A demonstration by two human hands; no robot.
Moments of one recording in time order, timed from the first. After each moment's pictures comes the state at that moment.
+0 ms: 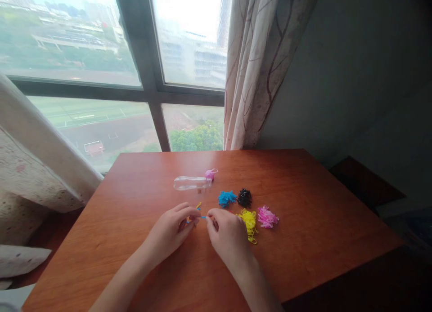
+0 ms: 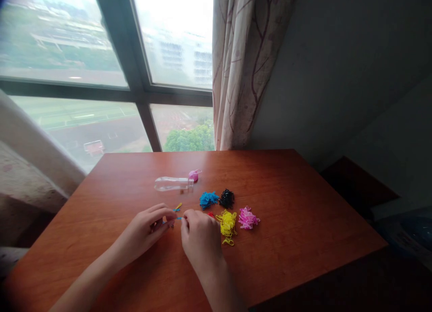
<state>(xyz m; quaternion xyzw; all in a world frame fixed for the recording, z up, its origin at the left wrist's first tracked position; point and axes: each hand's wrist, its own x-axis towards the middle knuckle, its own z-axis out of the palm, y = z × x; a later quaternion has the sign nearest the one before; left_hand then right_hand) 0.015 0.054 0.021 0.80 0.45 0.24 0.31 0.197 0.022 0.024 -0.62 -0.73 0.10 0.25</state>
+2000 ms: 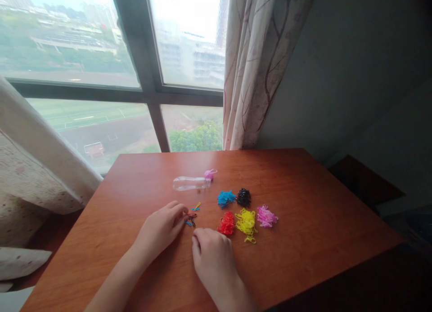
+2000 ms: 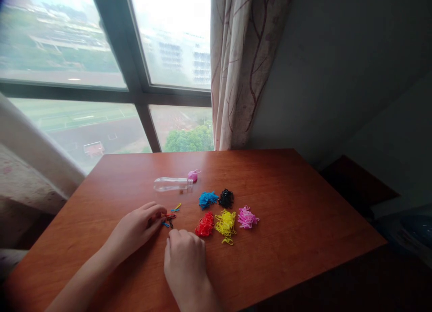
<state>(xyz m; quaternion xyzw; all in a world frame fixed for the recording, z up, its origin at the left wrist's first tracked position) -0.003 0.061 0.013 0.80 0.55 0.13 0.22 0.162 -0.010 0.005 -0.63 -0.74 0.15 0.18</state>
